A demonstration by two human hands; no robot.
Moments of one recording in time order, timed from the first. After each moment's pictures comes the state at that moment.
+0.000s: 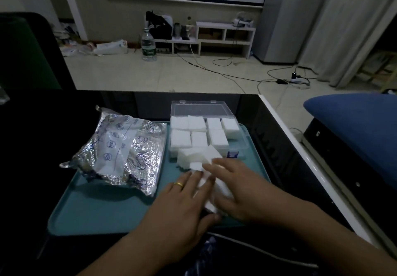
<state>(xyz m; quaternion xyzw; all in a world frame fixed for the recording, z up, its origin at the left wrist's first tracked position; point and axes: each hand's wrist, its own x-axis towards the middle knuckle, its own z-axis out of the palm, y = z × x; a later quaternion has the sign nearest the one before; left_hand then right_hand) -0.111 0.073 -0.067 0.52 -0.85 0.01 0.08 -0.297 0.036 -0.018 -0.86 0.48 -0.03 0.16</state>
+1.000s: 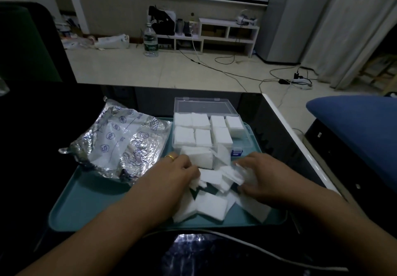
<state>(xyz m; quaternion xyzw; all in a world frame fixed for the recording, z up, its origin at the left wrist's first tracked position) -0.077 0.040 -0.039 0.51 -0.86 -0.04 0.08 -0.322 0.010 -0.011 -0.82 0.56 0.00 0.12</state>
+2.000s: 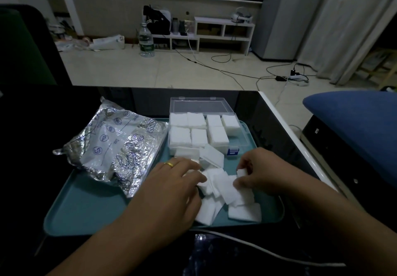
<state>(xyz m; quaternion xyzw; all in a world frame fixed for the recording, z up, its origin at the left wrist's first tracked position) -0.095 0.067 -0.028 0.50 -0.84 -0.06 0.20 -0.318 -0.003 -0.007 -0.70 0.66 -0.02 0.27</state>
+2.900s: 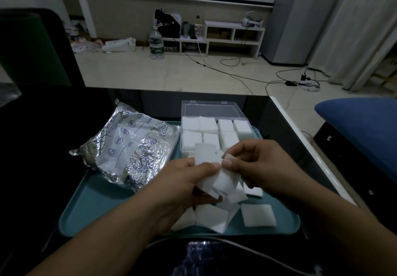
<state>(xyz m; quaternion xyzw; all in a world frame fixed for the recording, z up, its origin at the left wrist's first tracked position) -0.108 0.049 0.001 0.48 -0.34 -0.69 0.42 -0.281 0.019 0.019 -0.62 0.50 -0.33 0.50</state>
